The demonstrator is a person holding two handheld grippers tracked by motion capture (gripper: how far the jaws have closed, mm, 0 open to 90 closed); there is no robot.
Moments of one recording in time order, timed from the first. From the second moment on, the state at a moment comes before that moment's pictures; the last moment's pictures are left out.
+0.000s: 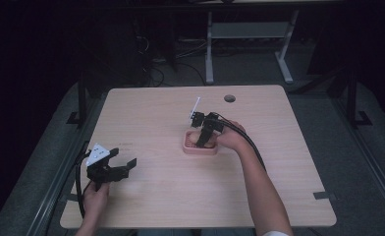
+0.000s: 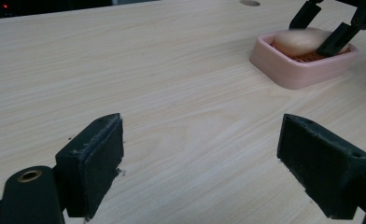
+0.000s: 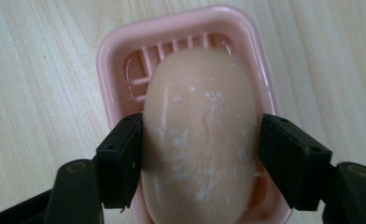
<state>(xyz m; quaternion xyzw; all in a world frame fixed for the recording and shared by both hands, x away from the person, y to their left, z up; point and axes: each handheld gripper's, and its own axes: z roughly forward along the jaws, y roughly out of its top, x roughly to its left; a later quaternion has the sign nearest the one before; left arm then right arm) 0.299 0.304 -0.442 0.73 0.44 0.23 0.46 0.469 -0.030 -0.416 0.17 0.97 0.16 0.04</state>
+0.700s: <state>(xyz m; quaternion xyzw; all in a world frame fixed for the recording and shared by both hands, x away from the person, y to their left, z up) 0.299 0.304 -0.442 0.73 0.44 0.23 0.46 0.462 -0.042 -0.398 0.18 0.96 0.19 0.04</state>
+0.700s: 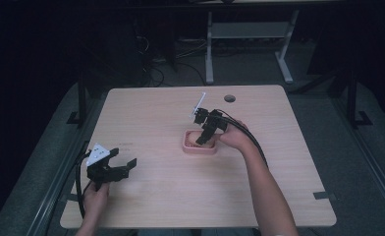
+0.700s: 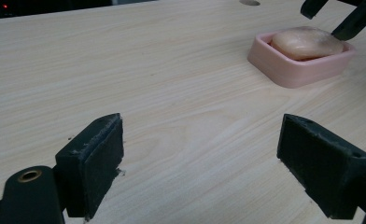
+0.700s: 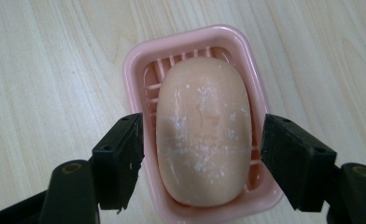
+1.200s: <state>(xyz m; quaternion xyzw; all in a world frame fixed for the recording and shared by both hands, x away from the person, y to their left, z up) 0.299 0.303 -0.442 0.74 0.44 0.23 0.46 0.454 -0.066 -0.392 0.20 0.96 0.20 0.04</state>
